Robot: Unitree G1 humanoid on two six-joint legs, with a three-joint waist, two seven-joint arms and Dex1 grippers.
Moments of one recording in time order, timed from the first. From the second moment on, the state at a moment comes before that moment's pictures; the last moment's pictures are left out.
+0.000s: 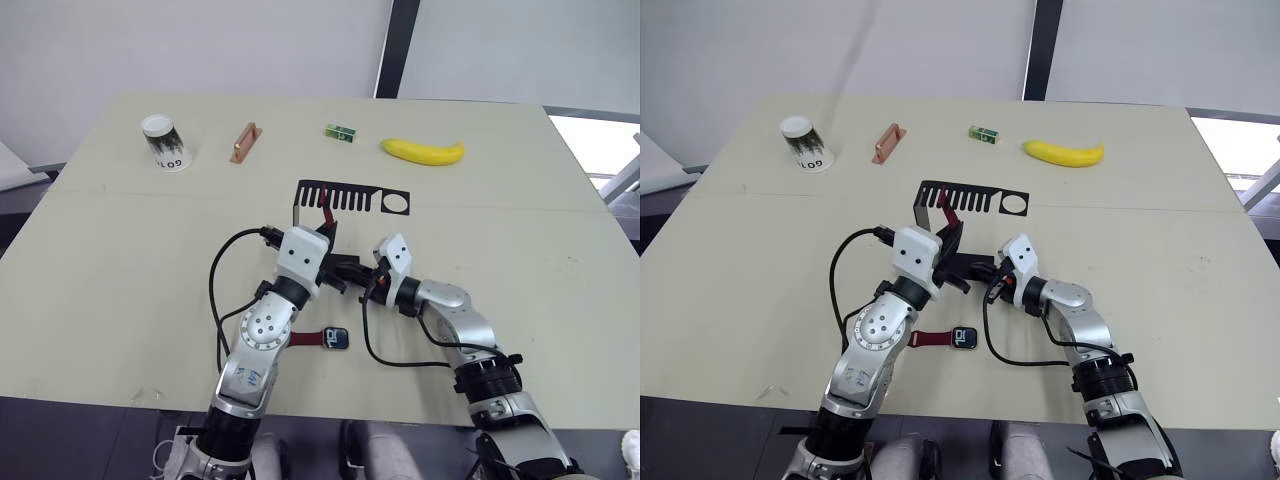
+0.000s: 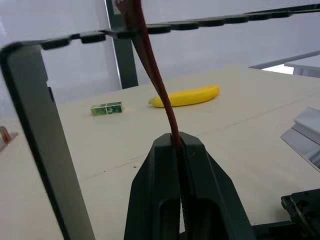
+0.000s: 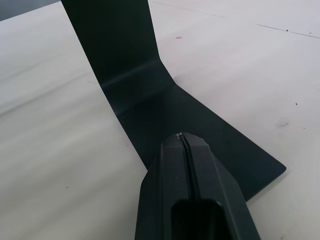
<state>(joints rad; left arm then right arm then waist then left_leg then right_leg) -0.27 0.00 -0.23 -0.26 0.11 0.19 -0.07 -0.50 -0.25 0.11 0.28 0.22 0.24 0.80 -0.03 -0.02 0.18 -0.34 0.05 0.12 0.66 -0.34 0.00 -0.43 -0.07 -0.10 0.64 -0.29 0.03</state>
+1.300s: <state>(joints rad) 0.01 0.51 0.03 -0.57 -0.52 0.30 -0.71 -0.36 -0.38 0.03 0.09 0.35 0.25 0.90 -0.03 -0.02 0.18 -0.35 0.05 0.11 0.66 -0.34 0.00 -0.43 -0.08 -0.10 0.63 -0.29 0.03</state>
